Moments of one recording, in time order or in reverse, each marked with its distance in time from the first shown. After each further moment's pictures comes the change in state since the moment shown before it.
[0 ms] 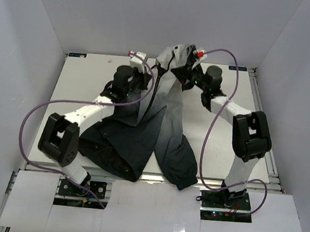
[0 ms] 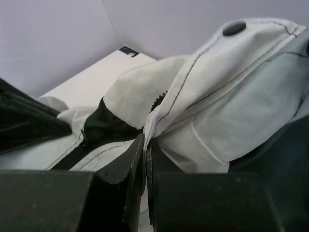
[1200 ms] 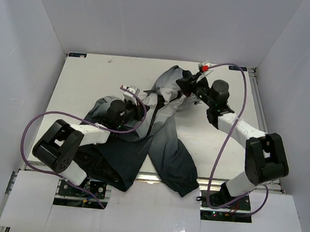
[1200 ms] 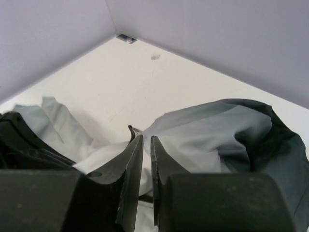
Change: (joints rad) left arm -0.052 -0.131 -0.644 0.537 0.110 -0.184; right arm 0.040 -0.362 -0.402 0.008 0.101 -0.063
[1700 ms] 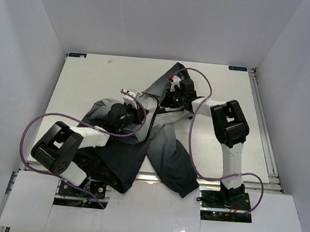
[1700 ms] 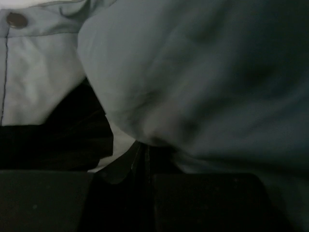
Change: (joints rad) left arm -0.019 -0.023 -0.045 -0.004 -0.037 0.003; right arm 0.095 0.584 0.425 -0.512 0.016 -0.046
